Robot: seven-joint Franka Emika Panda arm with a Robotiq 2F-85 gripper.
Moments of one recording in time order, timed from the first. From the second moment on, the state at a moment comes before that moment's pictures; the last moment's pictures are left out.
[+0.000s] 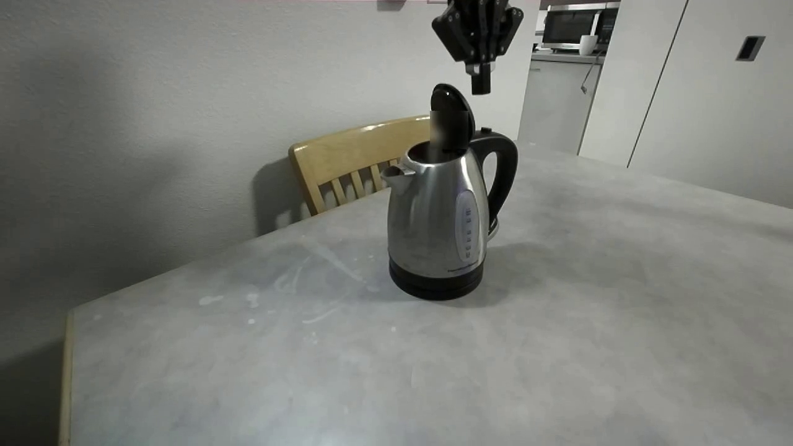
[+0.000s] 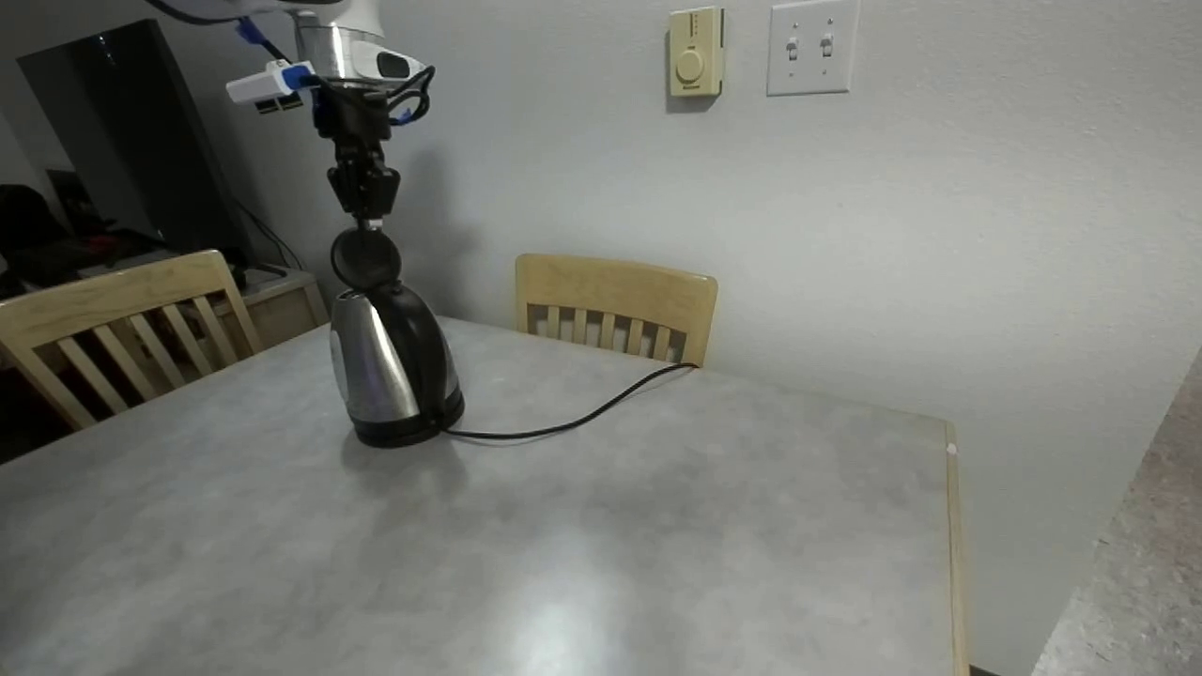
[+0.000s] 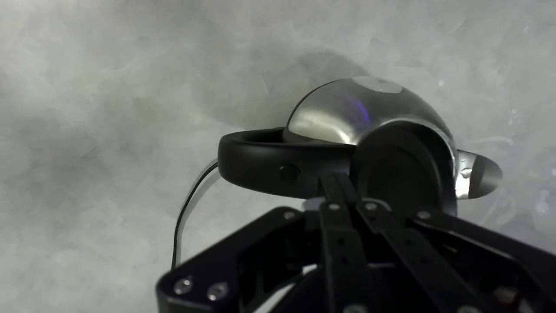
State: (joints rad) arm 0.13 0.51 0.01 -1.33 0.00 1.71 0.29
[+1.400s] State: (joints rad) arm 0.14 0.40 0.01 -1.43 0.02 1.73 0.37
